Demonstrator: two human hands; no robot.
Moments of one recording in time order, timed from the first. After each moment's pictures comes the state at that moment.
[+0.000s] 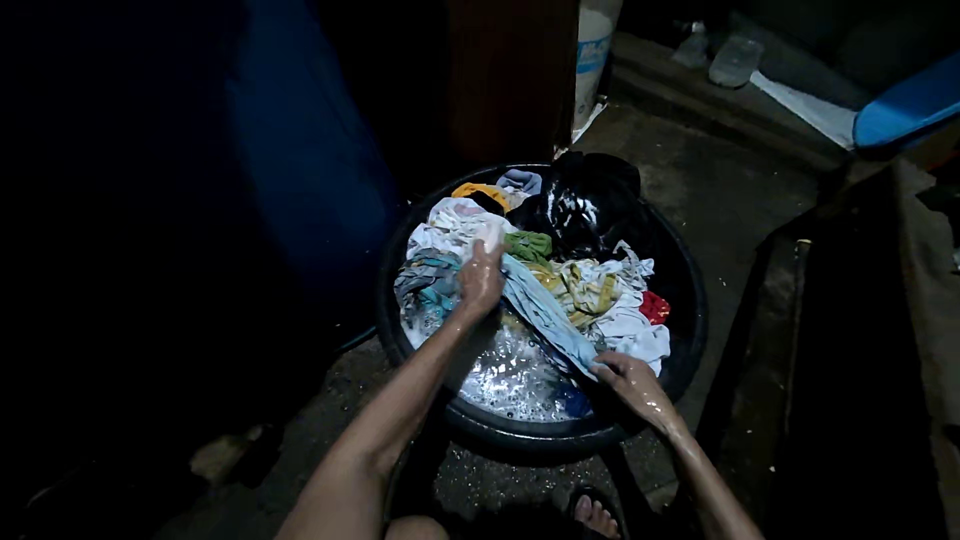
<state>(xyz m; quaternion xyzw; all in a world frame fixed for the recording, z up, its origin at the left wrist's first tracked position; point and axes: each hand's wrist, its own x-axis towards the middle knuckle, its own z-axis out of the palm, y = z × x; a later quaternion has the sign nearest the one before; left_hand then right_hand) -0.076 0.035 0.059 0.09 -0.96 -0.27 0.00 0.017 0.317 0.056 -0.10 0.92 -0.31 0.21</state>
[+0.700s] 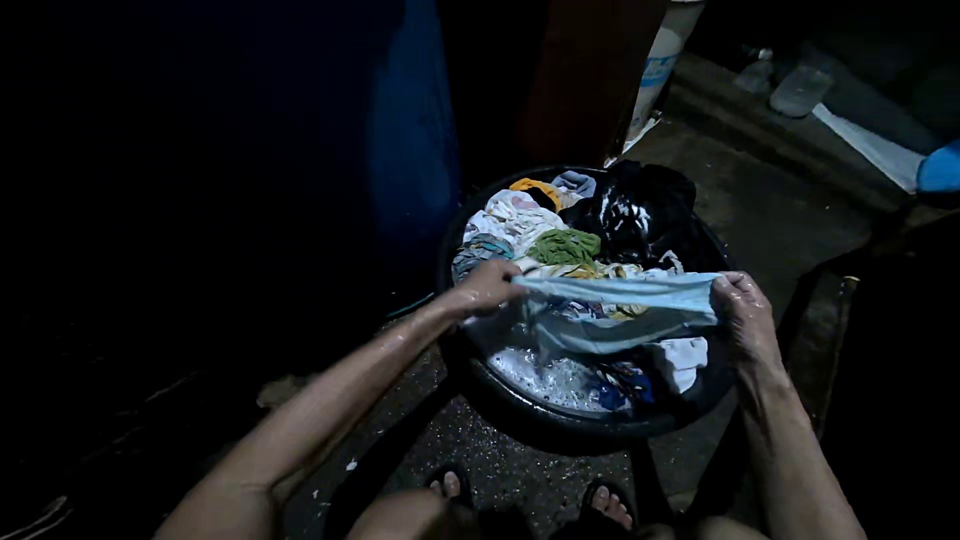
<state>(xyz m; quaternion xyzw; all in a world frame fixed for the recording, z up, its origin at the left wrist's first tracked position) 0.014 -0.048 0.125 -0.04 -0.89 -0.42 -0.14 -0.030 0.304 0.131 -0.03 0.74 -0.67 -0.05</state>
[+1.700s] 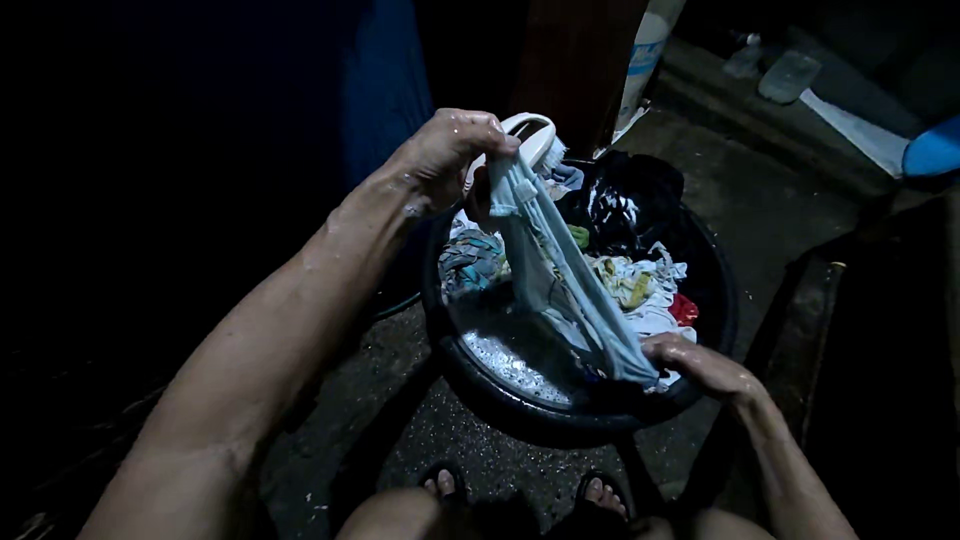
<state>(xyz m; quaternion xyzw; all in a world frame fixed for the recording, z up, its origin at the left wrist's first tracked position) -0.020 -0.063 0.249 -0.03 -0.72 -0.69 0.00 0.007 0.308 0.135 -0.22 0.77 -0.48 0.37</state>
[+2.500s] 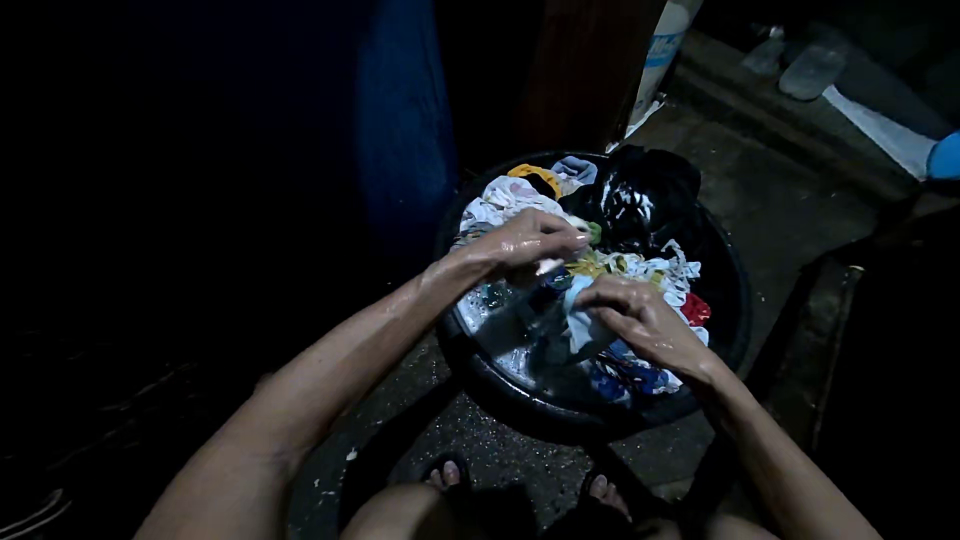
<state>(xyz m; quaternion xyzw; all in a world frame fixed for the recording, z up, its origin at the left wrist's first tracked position) -0.003 -0.018 0.187 -0.12 -0.83 -0.54 -0.11 0.007 0.216 0.167 -0.41 0.81 -0.41 0.12</state>
